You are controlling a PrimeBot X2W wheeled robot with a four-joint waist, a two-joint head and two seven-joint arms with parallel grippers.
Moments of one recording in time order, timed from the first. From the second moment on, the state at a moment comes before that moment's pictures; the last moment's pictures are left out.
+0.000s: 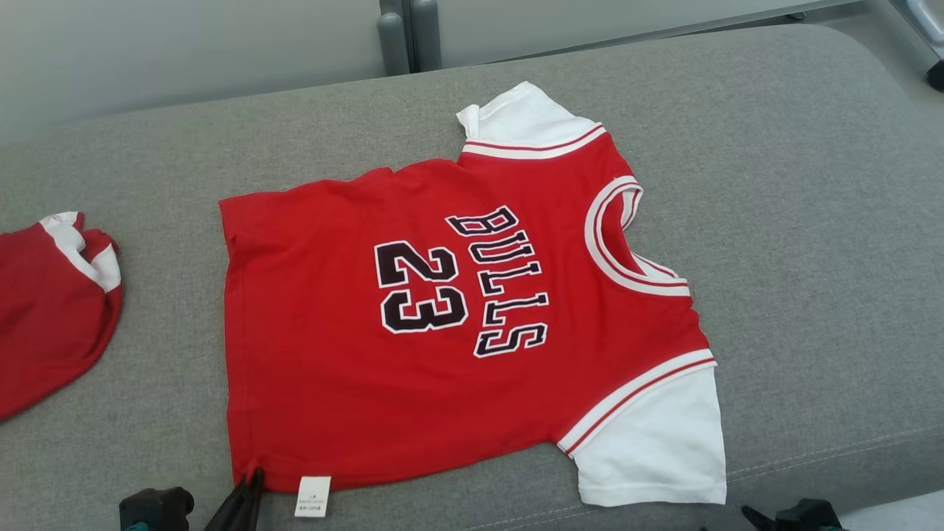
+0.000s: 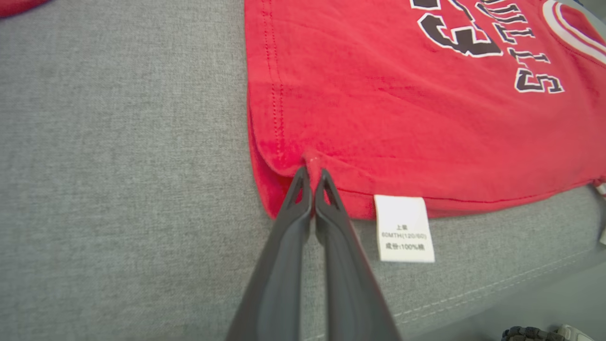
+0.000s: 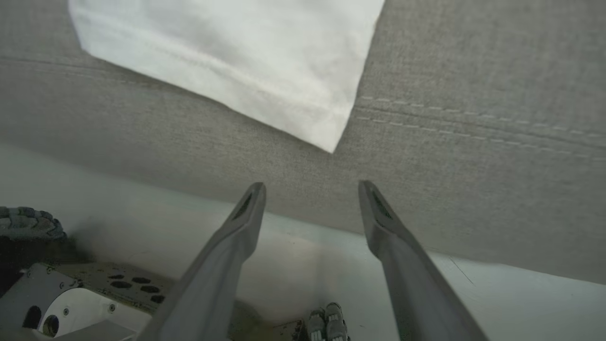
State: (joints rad) left arm 0.16 0.24 -0.27 0.18 -0.59 -0.03 -0.06; right arm 0.16 -0.35 0.50 0.48 0.29 0.12 -0.18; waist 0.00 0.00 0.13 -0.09
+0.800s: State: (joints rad) left arm 0.16 0.25 -0.29 0.15 -0.59 -0.03 -0.05; right arm 0.13 -0.34 0.49 0.42 0.35 0.12 -0.15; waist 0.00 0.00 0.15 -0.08
